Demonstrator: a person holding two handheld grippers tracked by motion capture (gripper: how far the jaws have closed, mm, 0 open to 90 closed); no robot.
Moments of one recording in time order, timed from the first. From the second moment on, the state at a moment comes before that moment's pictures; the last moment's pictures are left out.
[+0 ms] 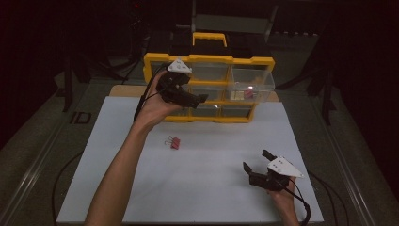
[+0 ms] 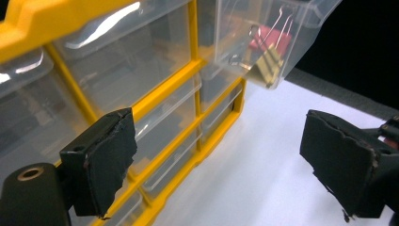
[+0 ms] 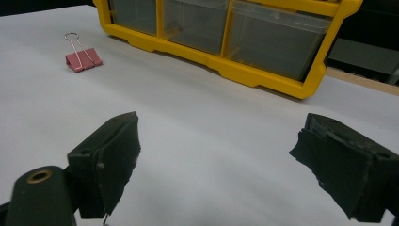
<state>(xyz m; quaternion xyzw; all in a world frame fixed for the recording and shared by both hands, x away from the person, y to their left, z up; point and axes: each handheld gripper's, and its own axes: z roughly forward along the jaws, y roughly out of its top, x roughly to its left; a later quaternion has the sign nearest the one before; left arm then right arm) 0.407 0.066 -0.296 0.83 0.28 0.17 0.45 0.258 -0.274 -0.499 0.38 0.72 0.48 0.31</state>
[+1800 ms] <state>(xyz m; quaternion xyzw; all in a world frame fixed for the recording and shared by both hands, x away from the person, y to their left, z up) 0.378 0.096 -0.371 0.85 0.31 0.18 0.40 0.258 -0.274 -0.499 0.38 0.73 0.48 0.31</state>
